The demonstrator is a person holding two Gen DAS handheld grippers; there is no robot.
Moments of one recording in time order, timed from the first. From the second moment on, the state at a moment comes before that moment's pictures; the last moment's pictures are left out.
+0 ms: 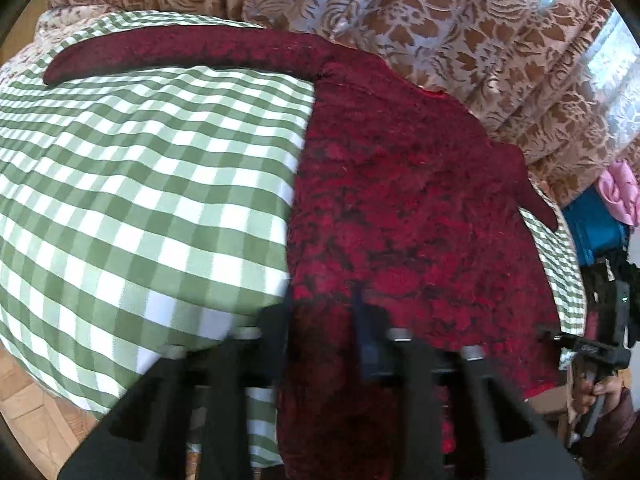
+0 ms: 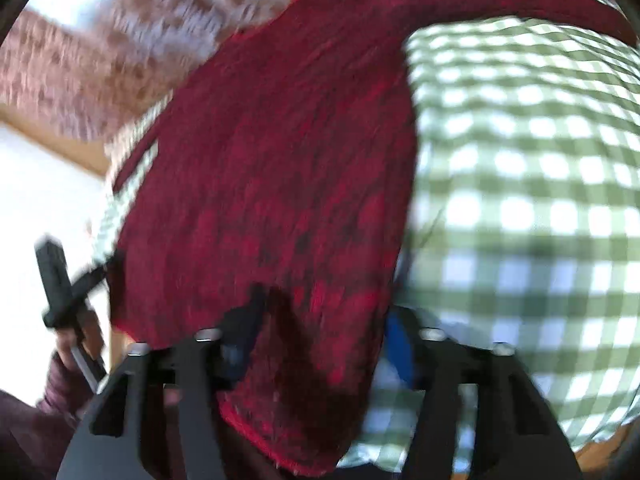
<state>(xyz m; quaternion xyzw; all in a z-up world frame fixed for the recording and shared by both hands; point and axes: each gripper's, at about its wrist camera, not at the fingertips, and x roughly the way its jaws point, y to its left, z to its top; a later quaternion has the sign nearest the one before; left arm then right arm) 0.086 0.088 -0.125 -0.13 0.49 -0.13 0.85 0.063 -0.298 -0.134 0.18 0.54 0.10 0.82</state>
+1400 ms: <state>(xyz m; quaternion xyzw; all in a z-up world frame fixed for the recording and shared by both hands) 0.168 -0.045 -0.108 -0.02 0.49 -0.14 0.86 0.218 -0.642 -0.101 0.39 0.30 -0.27 0.83</state>
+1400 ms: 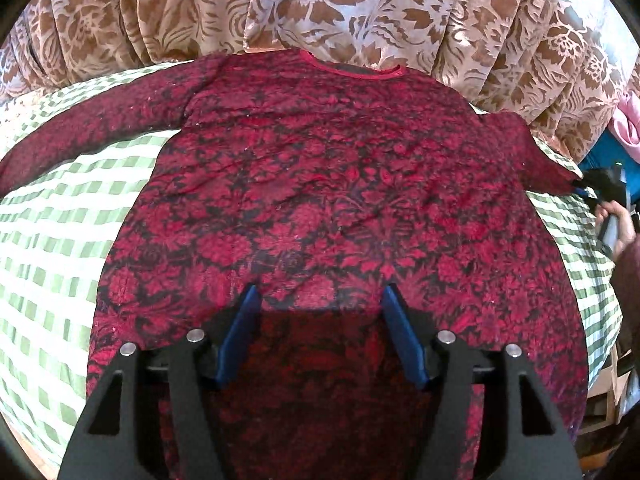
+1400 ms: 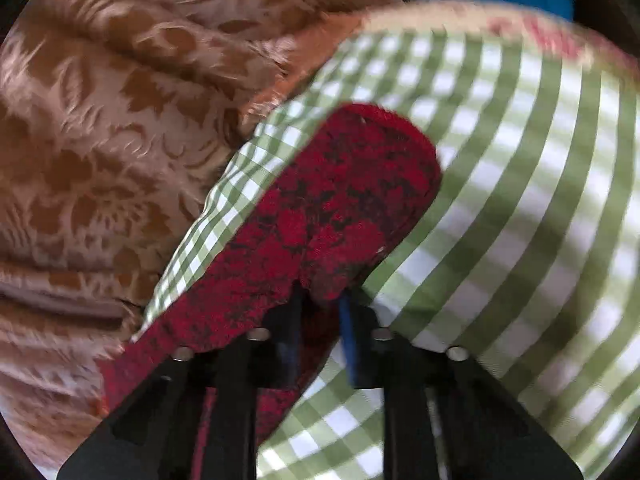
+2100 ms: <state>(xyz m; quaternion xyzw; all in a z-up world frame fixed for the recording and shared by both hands) 0.151 0.028 -0.099 -0.10 0.46 -0.10 0.88 0.120 -0.583 -0.077 0.36 0.30 -0.31 0.83</state>
